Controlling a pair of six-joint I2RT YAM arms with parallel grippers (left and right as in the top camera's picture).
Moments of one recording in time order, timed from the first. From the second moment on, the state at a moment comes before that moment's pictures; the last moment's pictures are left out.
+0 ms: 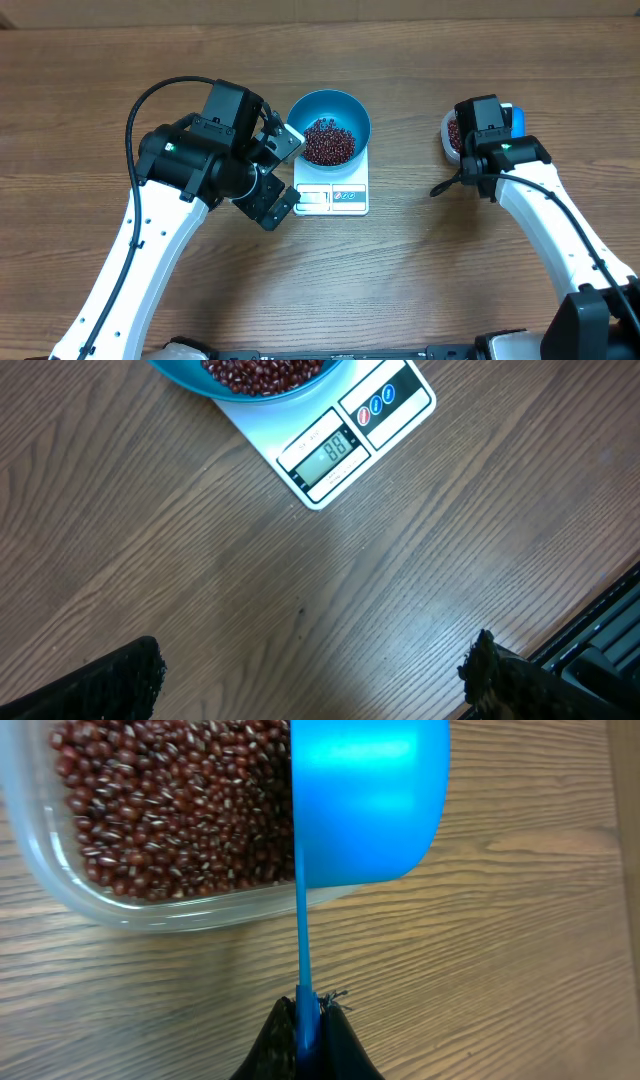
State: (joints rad) left arm -0.37 1.44 1.51 -1.33 0.15 0.32; right arm 0.16 1.54 1.12 -0.82 0.55 0.15
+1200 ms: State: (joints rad) left arm -0.37 1.44 1.51 -1.33 0.15 0.32; right arm 0.16 1.65 1.12 -0.80 0.45 0.12
